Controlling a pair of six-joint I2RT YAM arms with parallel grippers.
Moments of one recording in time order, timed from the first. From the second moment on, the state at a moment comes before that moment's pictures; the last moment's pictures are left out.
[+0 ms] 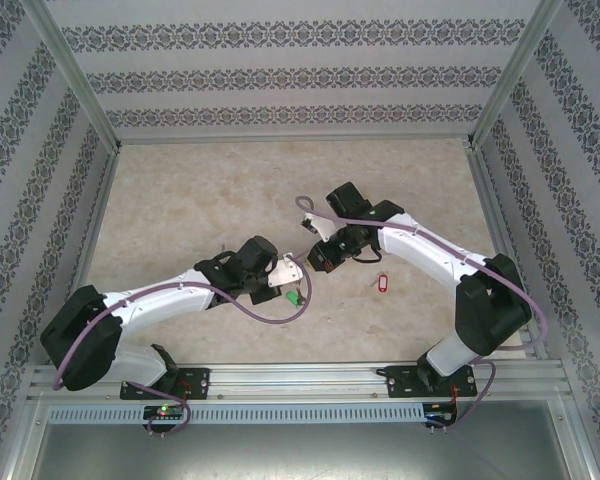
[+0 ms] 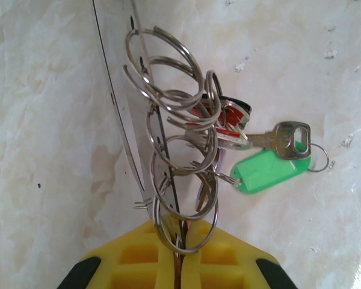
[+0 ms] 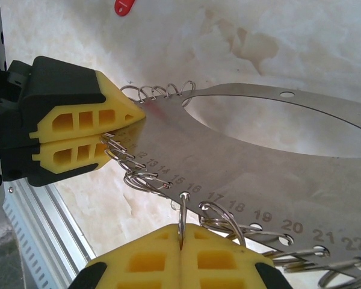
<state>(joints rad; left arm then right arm) -0.79 1.36 0.76 -0.32 -0.03 0.51 0.59 1.57 1.17 -0.78 -0.53 0.00</state>
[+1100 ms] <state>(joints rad) -0.75 1.00 0.66 -0.31 0.22 0.27 0.62 1.37 0.77 -0.31 -0.53 -0.12</state>
